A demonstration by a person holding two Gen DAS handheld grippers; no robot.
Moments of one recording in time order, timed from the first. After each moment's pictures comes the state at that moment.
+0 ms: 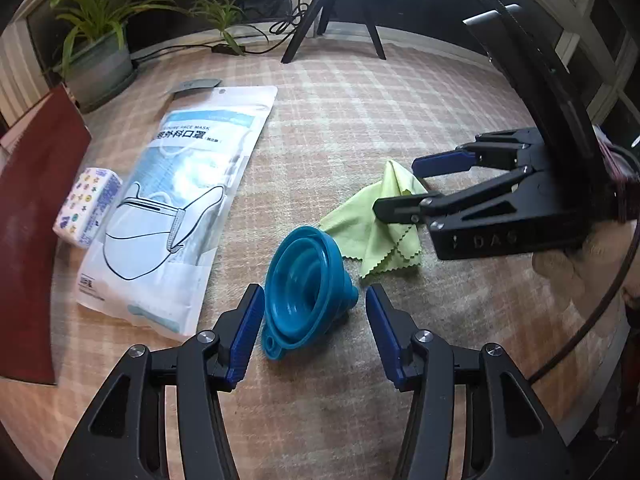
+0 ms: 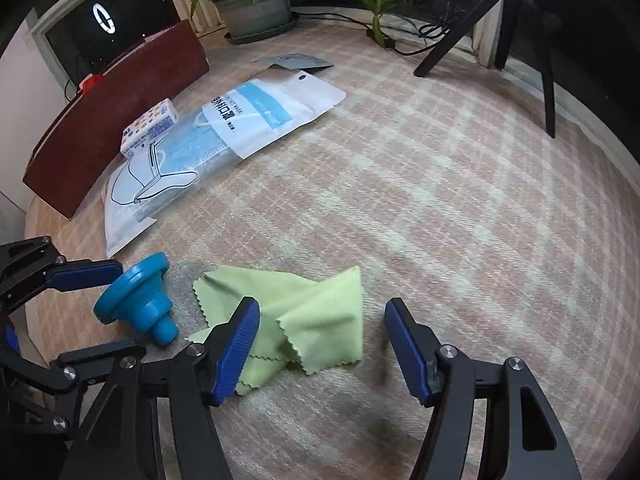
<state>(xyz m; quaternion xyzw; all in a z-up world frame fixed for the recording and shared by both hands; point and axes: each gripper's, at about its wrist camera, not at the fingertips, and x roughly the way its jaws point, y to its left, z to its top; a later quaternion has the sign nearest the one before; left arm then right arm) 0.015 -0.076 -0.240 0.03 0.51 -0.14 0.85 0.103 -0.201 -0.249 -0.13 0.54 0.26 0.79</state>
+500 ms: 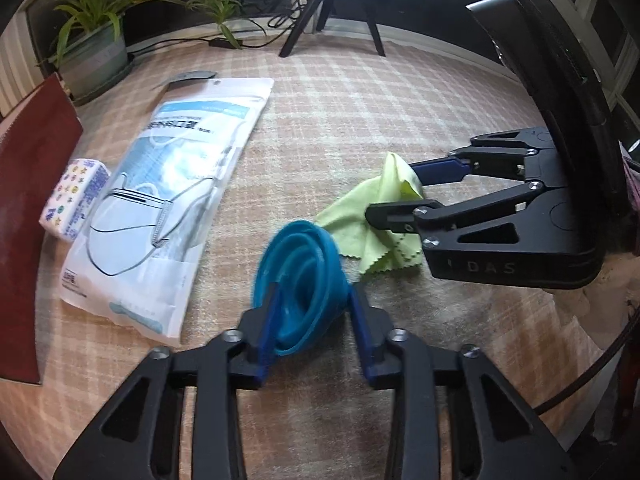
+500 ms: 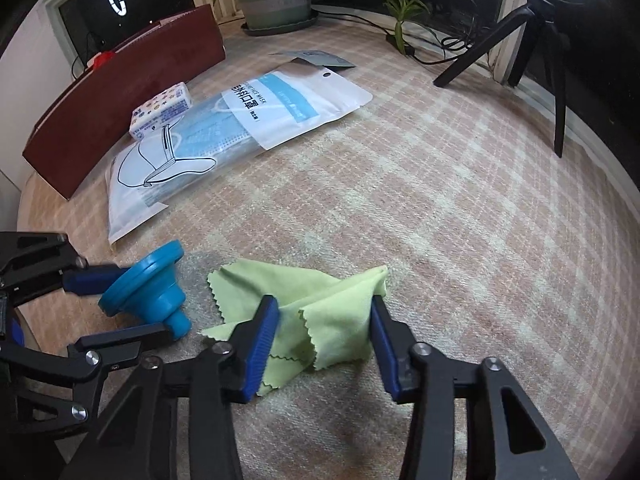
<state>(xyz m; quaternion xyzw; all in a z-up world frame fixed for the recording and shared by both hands) 0.016 -0.078 -0.252 0.02 0.51 -0.14 0.85 0.089 -0.188 -0.250 -0.16 0.53 0.27 0.79</state>
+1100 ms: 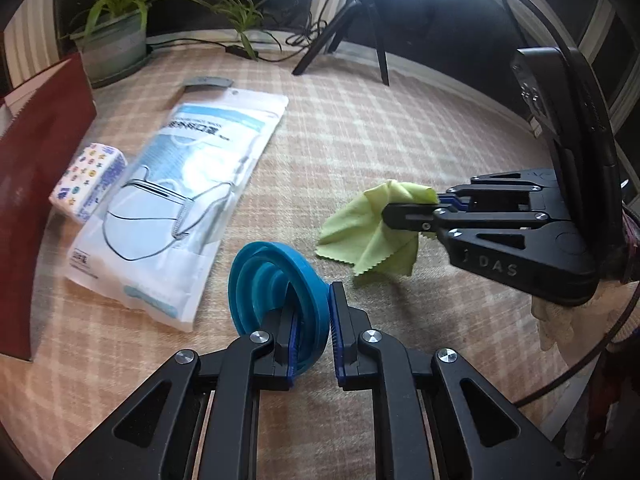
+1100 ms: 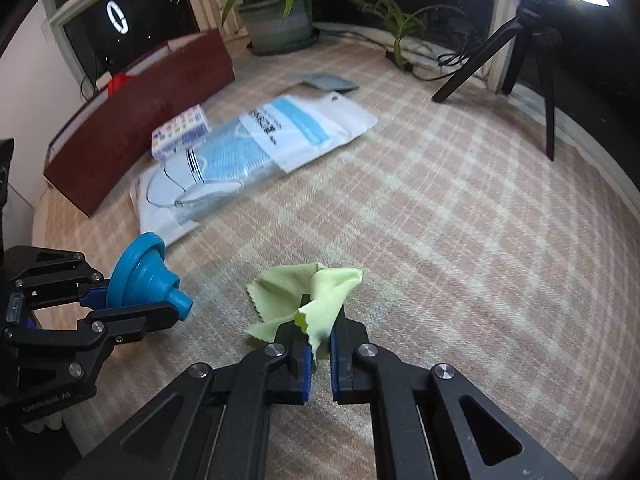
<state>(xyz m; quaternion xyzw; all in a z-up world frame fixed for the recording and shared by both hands) 0.007 -0.054 -0.229 -0.04 0.50 -0.15 0.85 0.077 -0.188 -0.218 -0.13 0.52 0.27 0.80</state>
